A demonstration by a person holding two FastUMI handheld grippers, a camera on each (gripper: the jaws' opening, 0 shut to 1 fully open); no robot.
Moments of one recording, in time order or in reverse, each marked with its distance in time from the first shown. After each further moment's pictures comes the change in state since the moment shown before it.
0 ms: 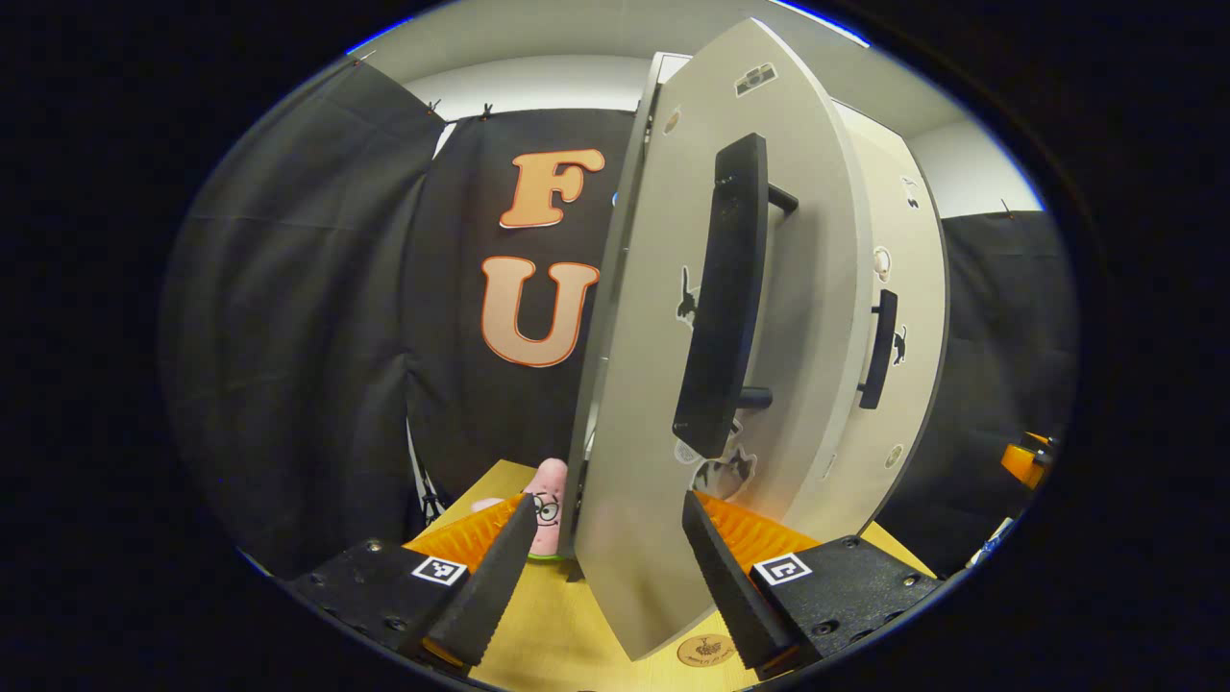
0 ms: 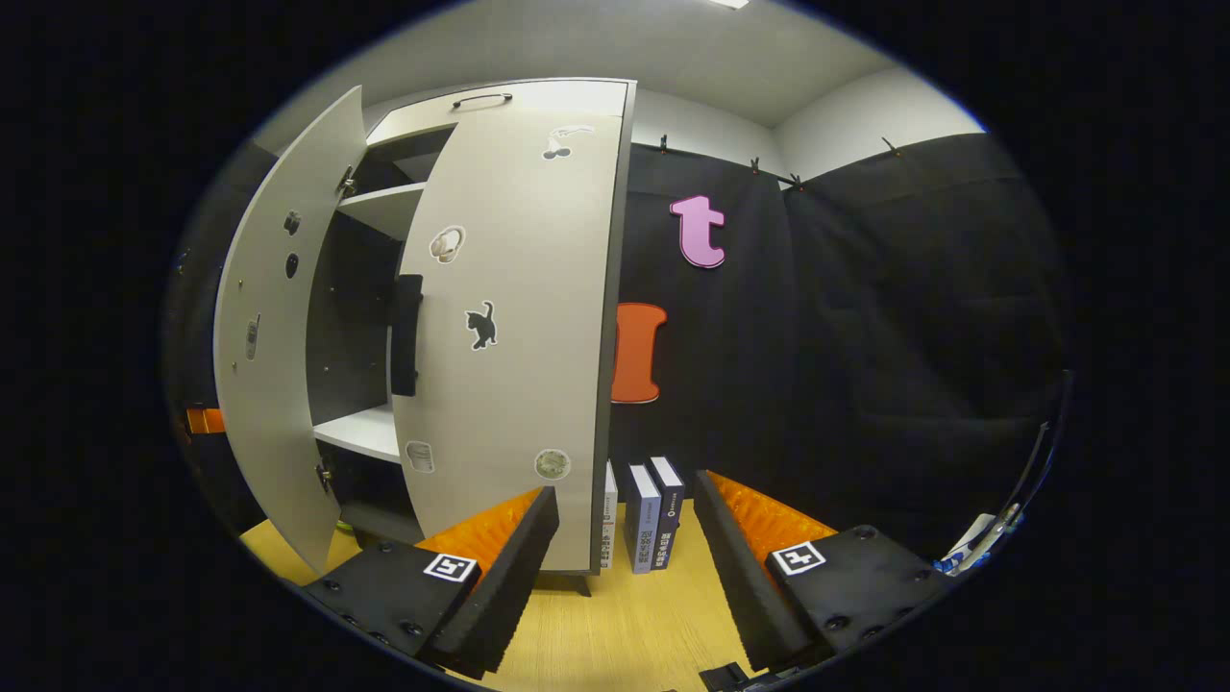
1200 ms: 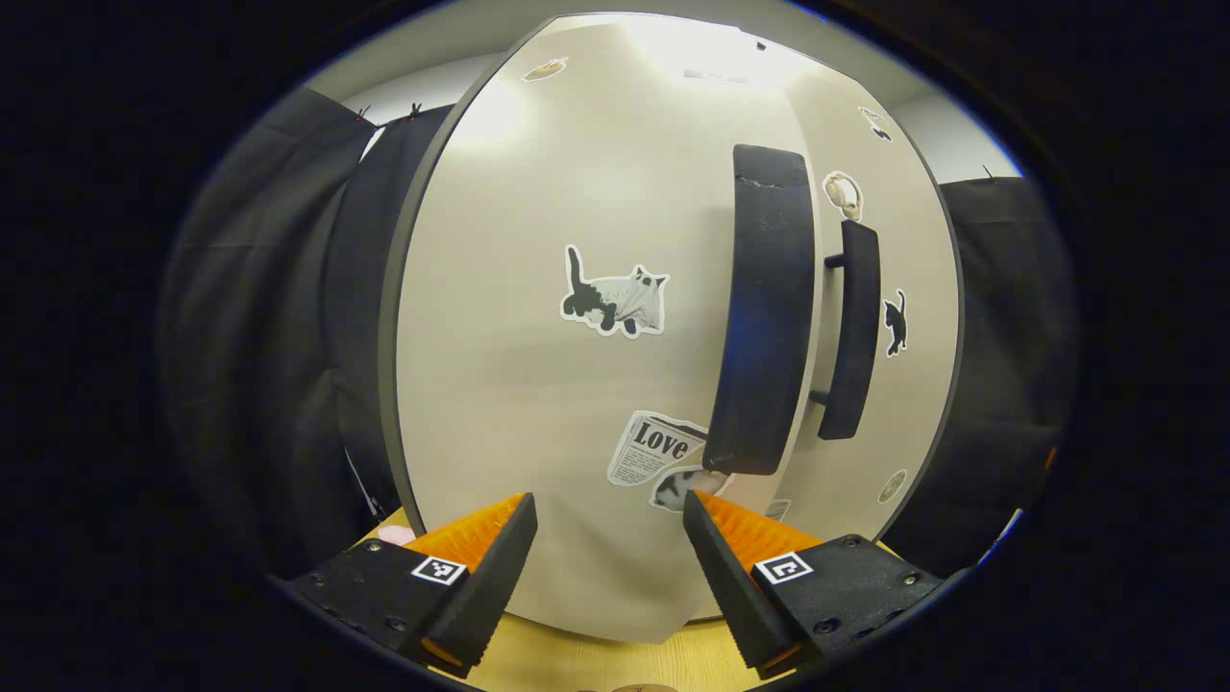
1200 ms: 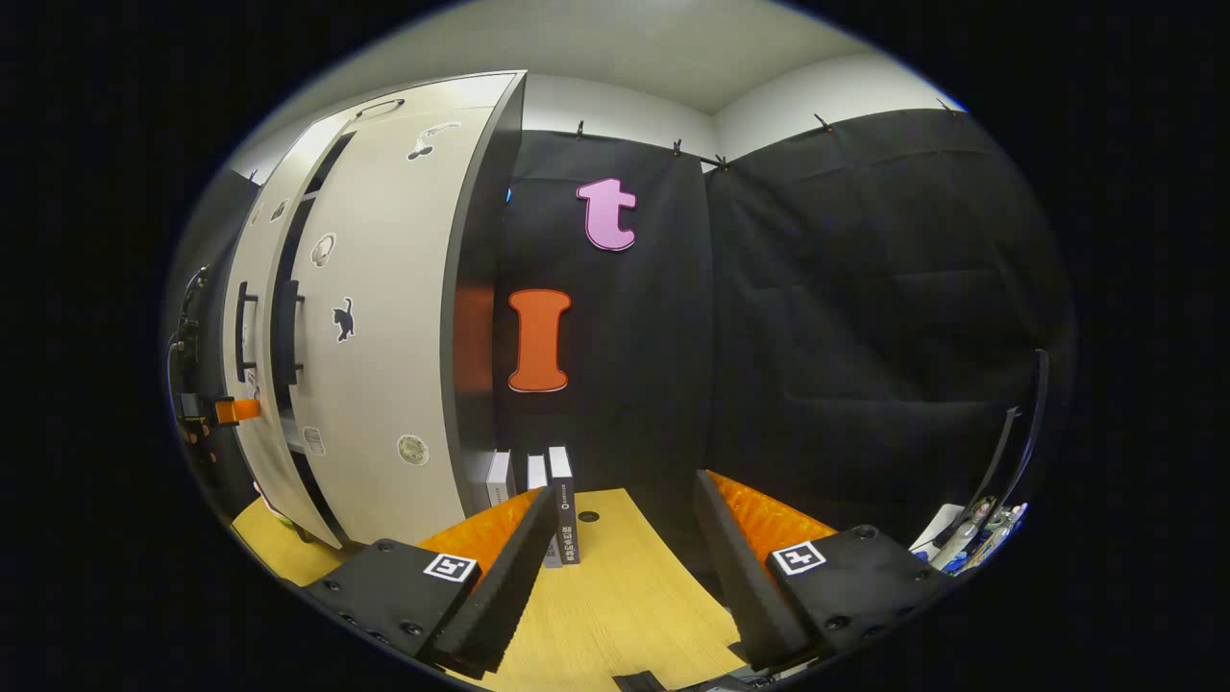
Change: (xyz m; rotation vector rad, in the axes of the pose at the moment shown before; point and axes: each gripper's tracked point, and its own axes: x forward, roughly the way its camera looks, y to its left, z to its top) left arm 0.081 -0.103 -0.002 0.065 -0.004 -0.036; right arm 0.005 -0.153 -0.012 0.022 0.034 -0.149
